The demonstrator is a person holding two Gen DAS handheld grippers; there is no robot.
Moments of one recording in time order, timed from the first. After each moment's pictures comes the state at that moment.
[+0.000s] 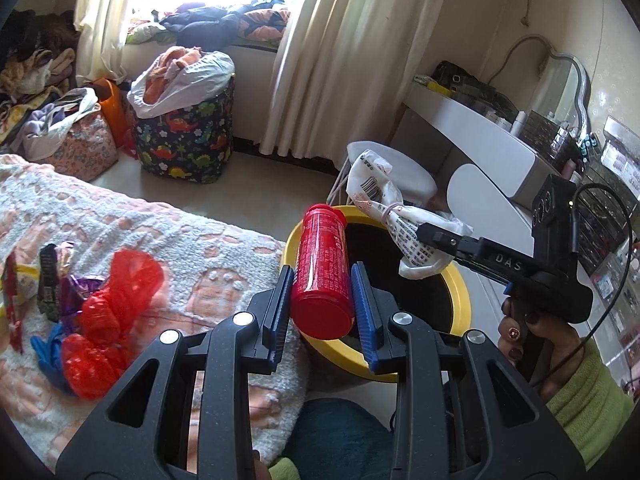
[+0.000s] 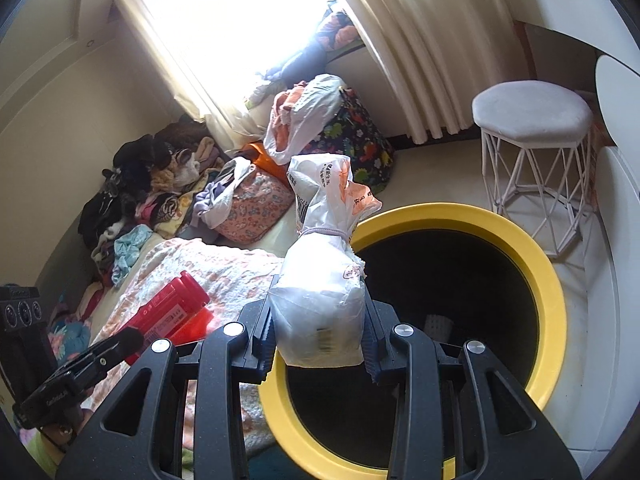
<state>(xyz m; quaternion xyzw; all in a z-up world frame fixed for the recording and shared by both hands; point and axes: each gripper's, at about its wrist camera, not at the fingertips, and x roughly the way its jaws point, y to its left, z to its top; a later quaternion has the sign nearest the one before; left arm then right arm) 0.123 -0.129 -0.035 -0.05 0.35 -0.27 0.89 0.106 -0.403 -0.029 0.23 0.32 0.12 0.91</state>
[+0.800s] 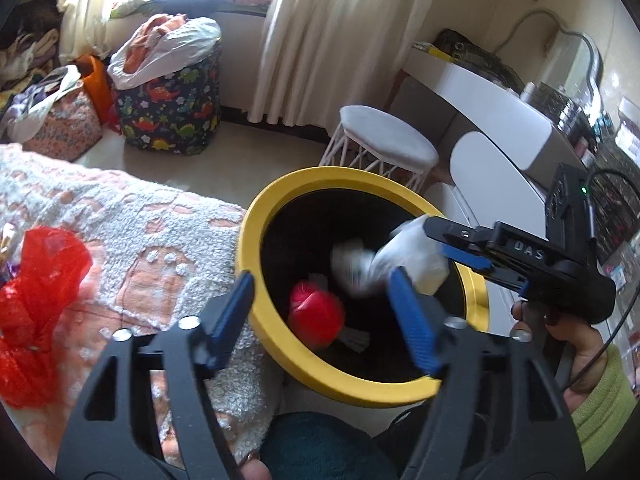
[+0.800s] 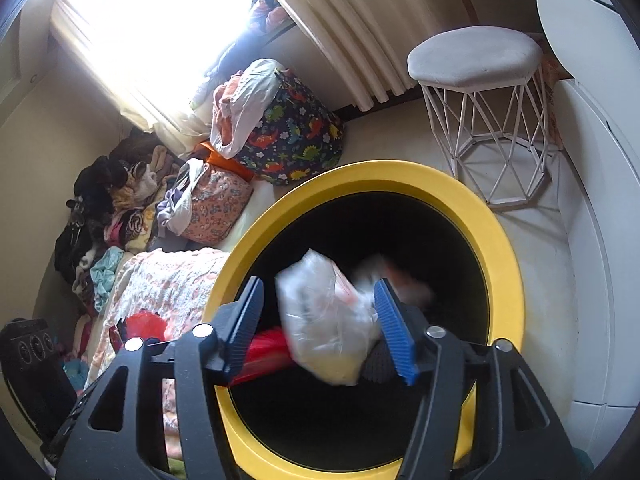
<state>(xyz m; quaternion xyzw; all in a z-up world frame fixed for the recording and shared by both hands) 0.155 -0.179 -0.085 -0.05 0.39 -0.27 0.88 0.116 -0.443 -0.072 0.29 0.37 0.05 0.88</state>
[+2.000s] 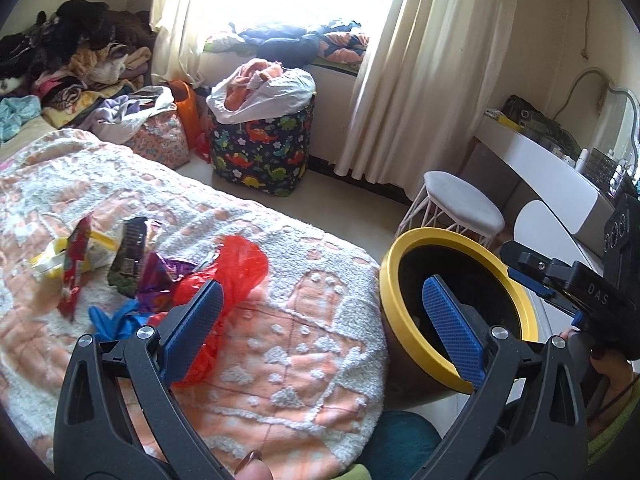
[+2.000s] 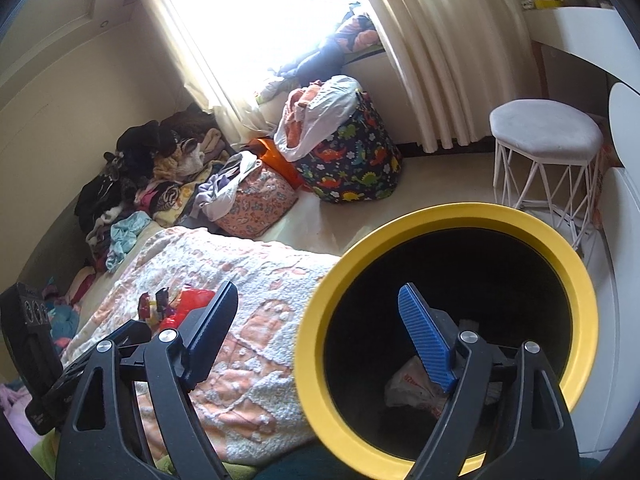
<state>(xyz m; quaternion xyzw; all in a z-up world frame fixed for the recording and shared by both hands) 0.118 -0.067 -0.050 -0.07 0.32 -0.14 0.94 0.106 -0.345 -0.026 0.18 0.31 0.12 0.93</state>
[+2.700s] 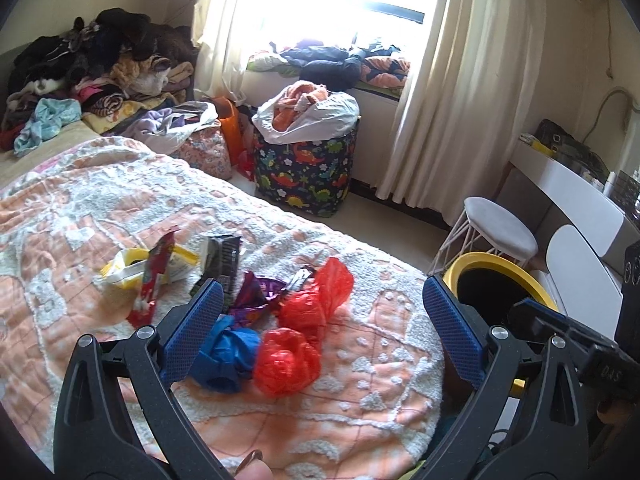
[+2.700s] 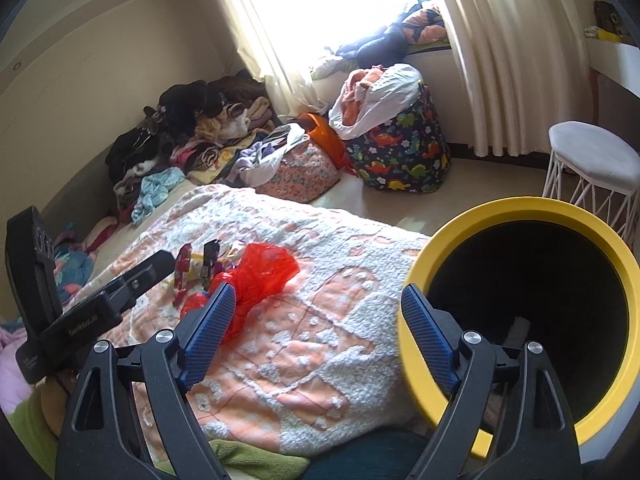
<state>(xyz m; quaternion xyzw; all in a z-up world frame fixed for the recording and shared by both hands) 0.112 -0.001 -0.042 -0.08 0.29 -0.07 0.95 0.093 -0.256 -0.027 0.11 0.32 0.20 0.92</state>
